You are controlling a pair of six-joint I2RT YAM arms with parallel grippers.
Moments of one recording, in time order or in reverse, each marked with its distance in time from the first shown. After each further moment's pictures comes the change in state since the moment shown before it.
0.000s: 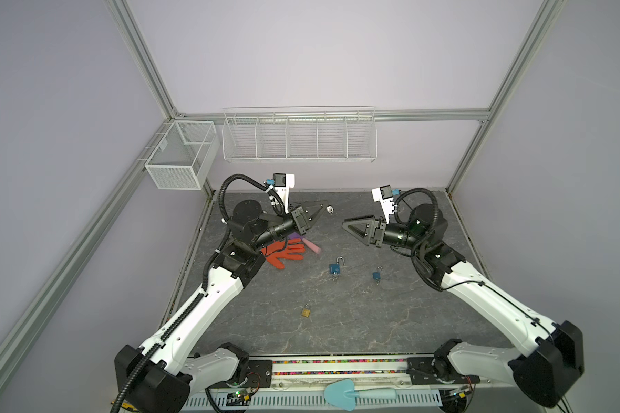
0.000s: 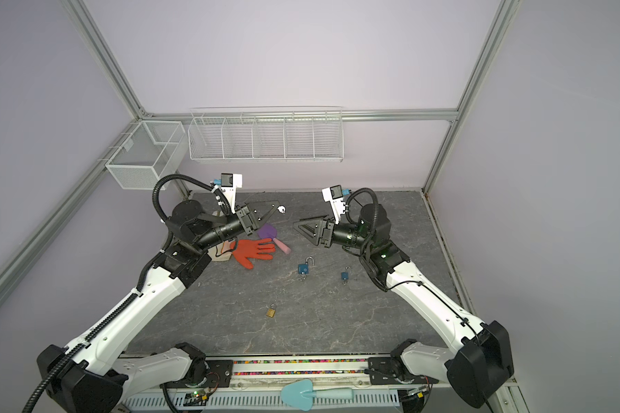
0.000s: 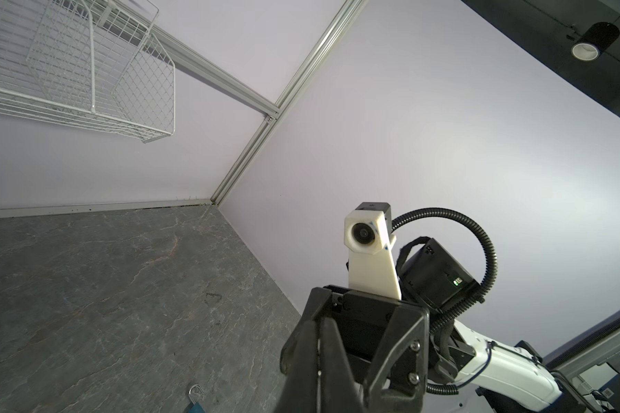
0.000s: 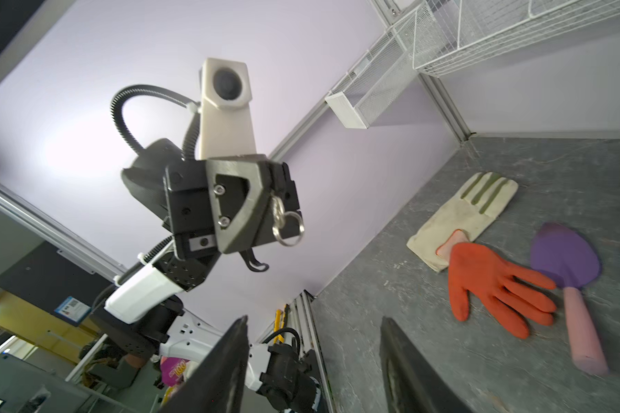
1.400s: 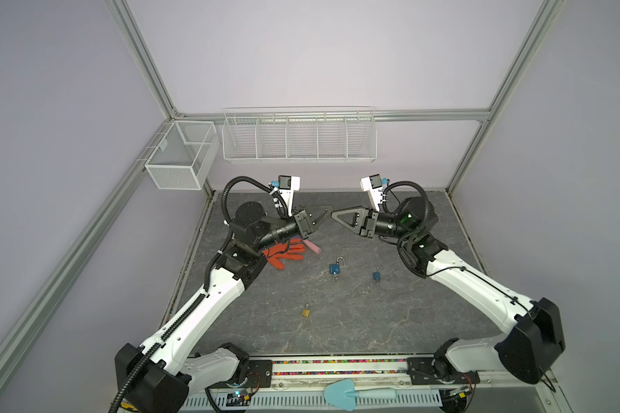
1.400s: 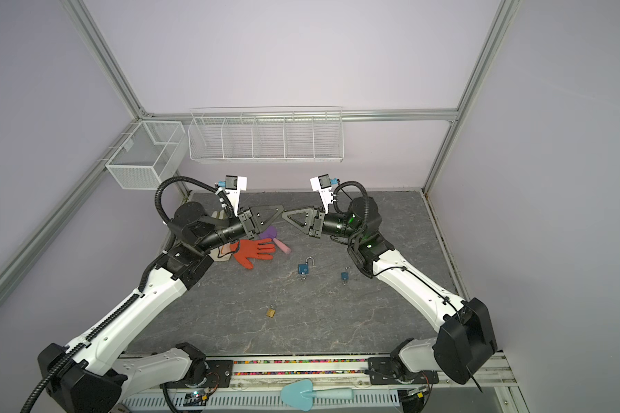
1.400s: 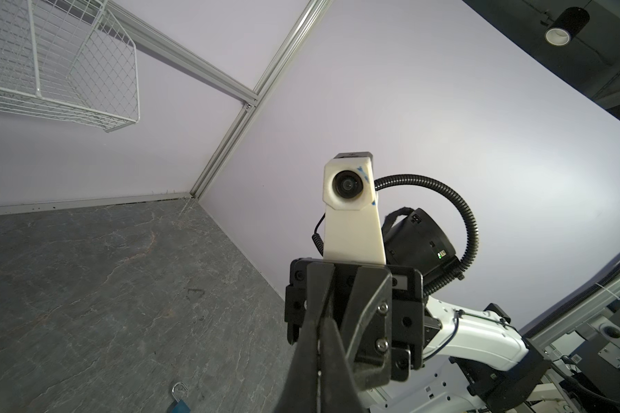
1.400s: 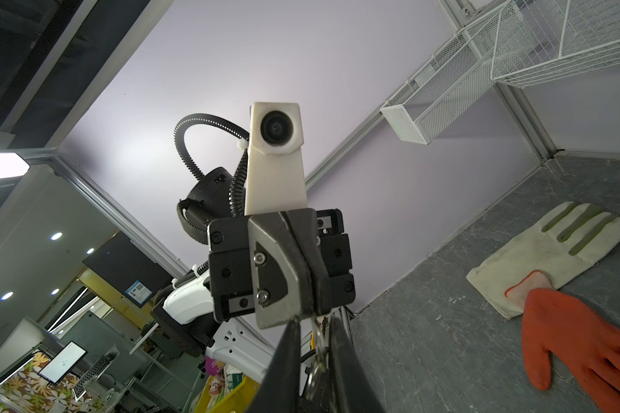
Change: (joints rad) left arm -0.024 0.000 -0.009 0.026 0.047 0.000; right arm 0.042 0.142 0.096 0.211 -0.073 0.128
